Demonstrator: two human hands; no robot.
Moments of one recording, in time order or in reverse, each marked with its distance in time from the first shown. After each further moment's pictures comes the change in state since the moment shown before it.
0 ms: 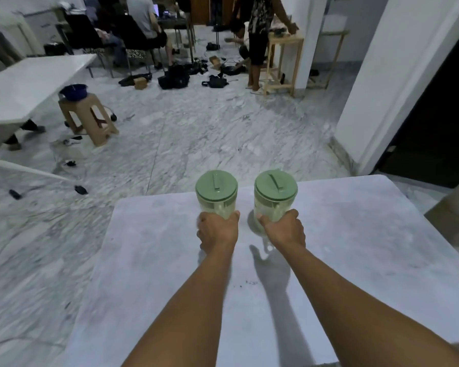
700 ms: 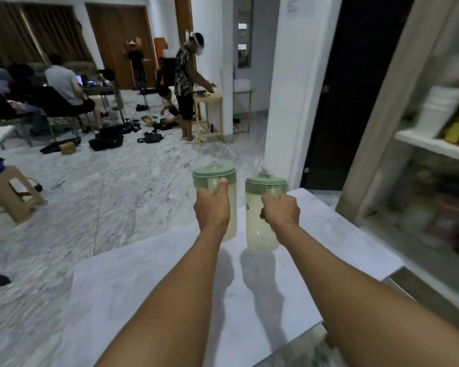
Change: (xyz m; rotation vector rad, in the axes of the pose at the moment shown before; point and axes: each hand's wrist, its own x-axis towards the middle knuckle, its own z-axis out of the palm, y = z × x) left_hand -0.092 0.079 -0.055 -0.403 -0.245 0.473; right_hand -0.094 -0.031 -0.110 0.534 0.349 -0.015
